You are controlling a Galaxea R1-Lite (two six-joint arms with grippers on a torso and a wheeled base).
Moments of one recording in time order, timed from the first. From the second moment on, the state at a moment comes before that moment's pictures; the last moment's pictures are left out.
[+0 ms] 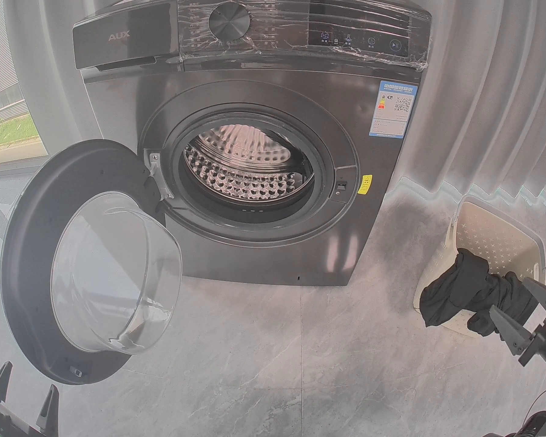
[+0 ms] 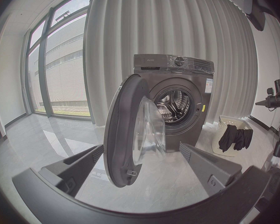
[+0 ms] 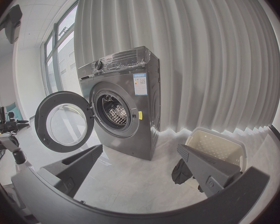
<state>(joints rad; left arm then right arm) 0.00 0.02 -0.02 0.00 0.01 0.00 0.30 0.86 -0.02 -0.80 0.02 -0.01</state>
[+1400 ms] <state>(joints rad) 0.00 0.02 -0.02 0.00 0.01 0.00 0.00 0.01 -0.02 0.01 0.00 -0.03</state>
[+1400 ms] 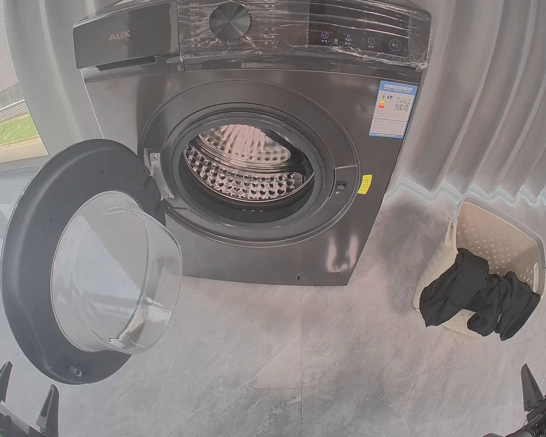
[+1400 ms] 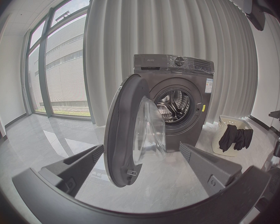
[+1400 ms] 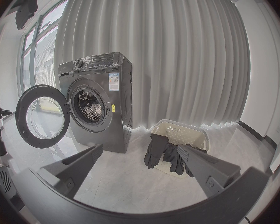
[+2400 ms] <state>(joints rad) 0.00 0.02 -0.02 0.00 0.01 0.00 0.00 0.01 -0.02 0.00 0.00 -0.01</state>
